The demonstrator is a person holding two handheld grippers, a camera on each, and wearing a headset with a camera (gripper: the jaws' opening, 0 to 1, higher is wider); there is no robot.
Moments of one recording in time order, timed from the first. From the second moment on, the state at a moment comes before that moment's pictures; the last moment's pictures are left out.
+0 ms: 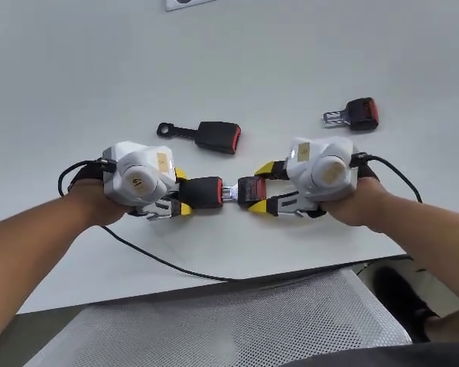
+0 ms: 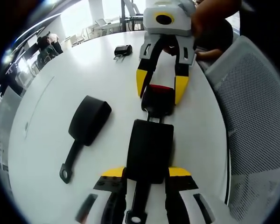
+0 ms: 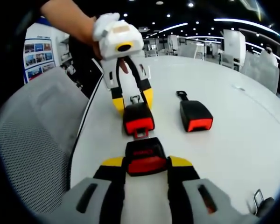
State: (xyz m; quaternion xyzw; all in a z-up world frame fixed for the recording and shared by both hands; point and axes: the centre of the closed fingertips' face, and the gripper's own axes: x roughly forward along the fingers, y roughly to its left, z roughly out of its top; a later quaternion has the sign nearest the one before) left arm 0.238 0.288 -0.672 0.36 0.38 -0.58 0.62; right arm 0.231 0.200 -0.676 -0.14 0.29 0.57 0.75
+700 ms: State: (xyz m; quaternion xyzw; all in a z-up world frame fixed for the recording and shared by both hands) left arm 0.239 0.285 -0.673 0.37 0.38 -0.59 0.61; right arm 0.233 0.217 -0.677 -0.14 0.31 0.57 0.75
